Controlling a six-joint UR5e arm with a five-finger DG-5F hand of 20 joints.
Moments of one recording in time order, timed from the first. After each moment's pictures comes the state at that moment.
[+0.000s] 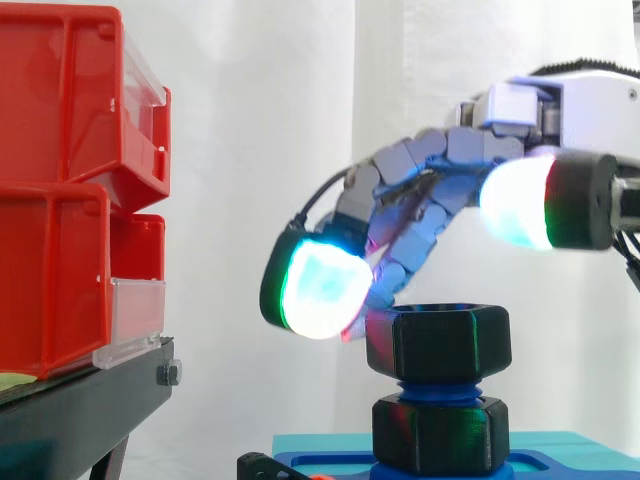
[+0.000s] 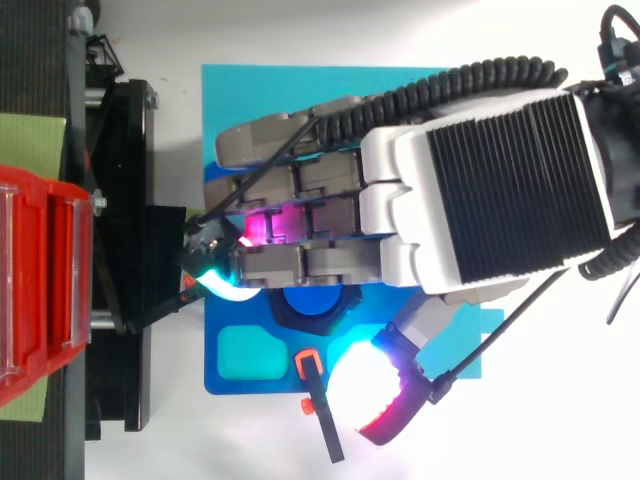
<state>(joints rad) 0.05 -2.23 -1.19 -2.76 -1.89 -1.53</state>
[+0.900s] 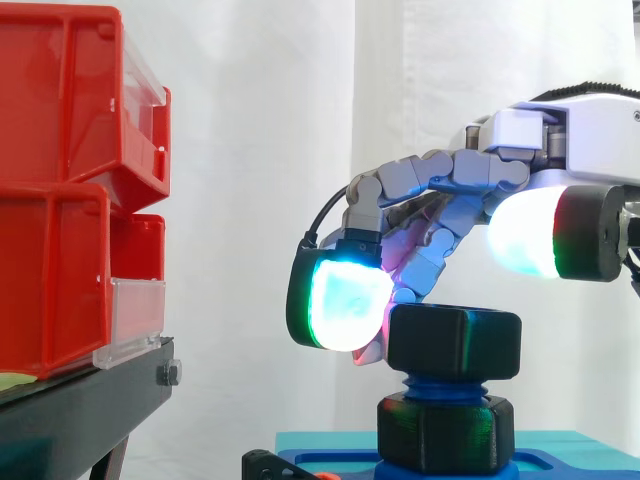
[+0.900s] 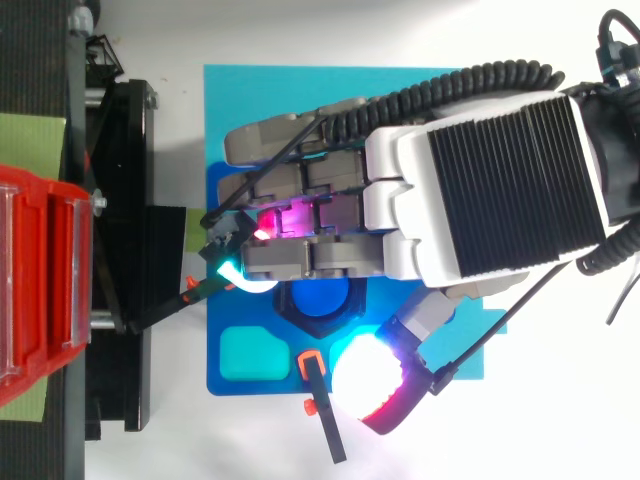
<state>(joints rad) 0.05 -2.23 -1.20 -2.76 -1.89 -1.53</state>
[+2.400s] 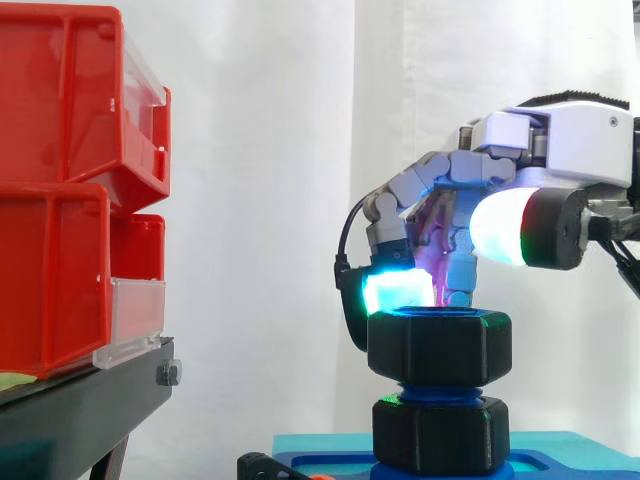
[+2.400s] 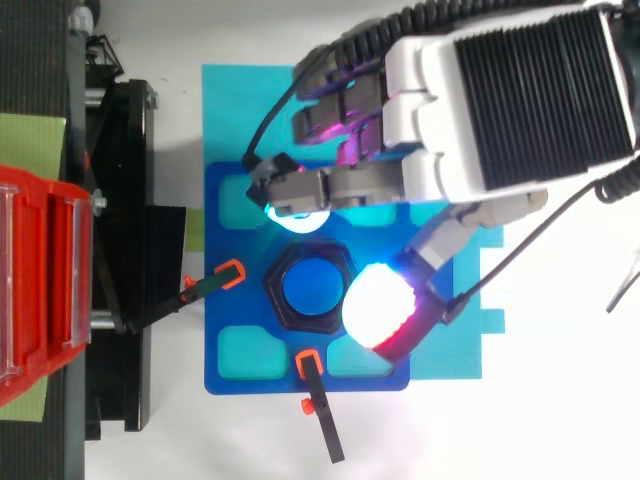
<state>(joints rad) -0.01 -2.23 -1.19 -2.75 -1.95 -1.54</state>
